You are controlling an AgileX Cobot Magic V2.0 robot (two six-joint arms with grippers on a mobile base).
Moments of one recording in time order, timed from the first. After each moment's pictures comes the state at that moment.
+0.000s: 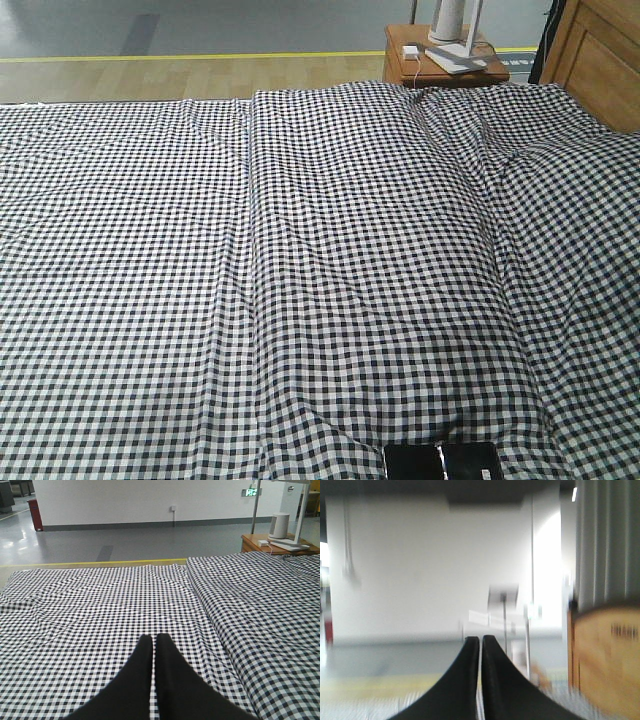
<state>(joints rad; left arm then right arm) 0.06 -0.02 0.03 -0.04 0.19 0.06 -0.03 0.43 -0.76 0.05 0.20 -0.03</state>
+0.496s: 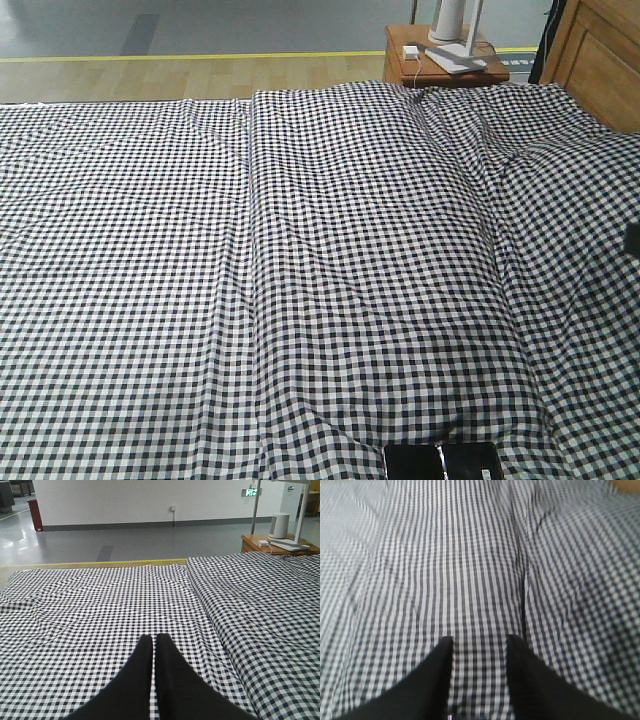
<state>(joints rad) 0.06 -0.02 0.03 -0.04 0.19 0.06 -0.03 0.91 -0.86 0.05 0.63 -0.03</state>
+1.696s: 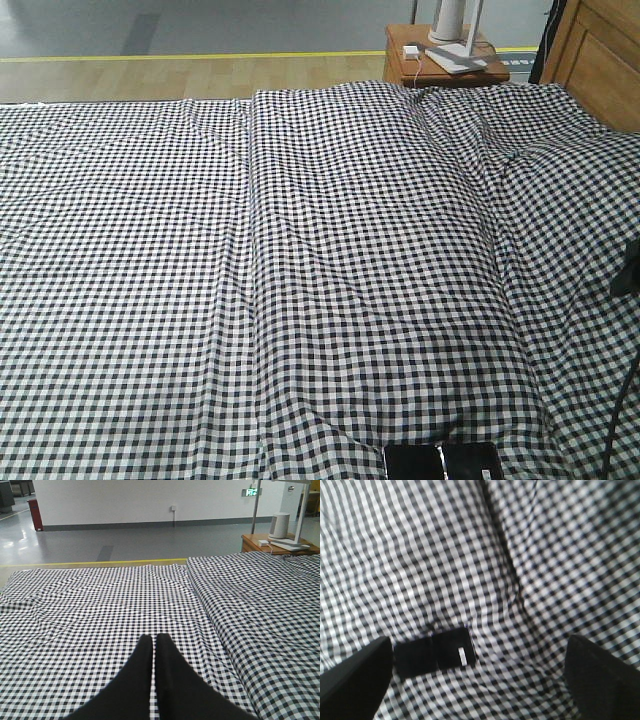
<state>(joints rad) 0.06 -0.02 0.03 -0.04 0.19 0.06 -0.42 1.60 -1.06 0.30 0.82 -0.24</state>
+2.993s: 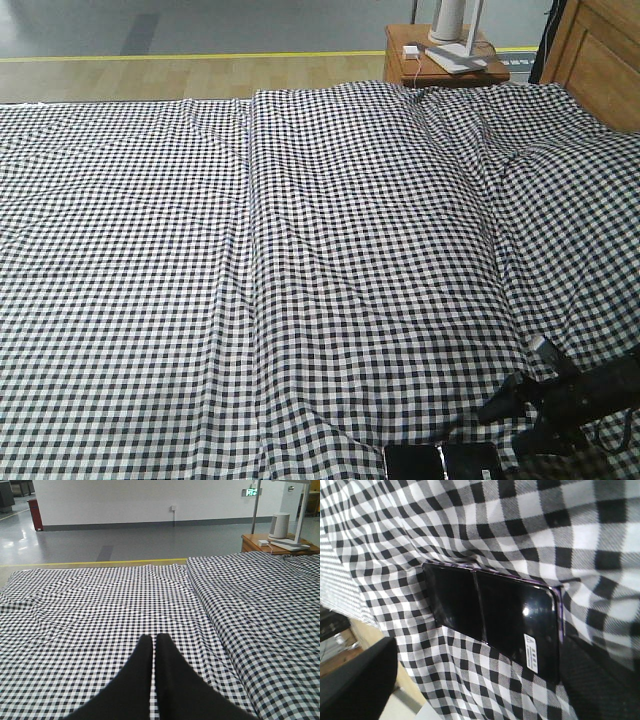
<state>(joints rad) 0.06 -0.02 0.03 -0.04 0.19 0.06 -0.42 2.63 -1.27 0.89 0.97 -1.00</state>
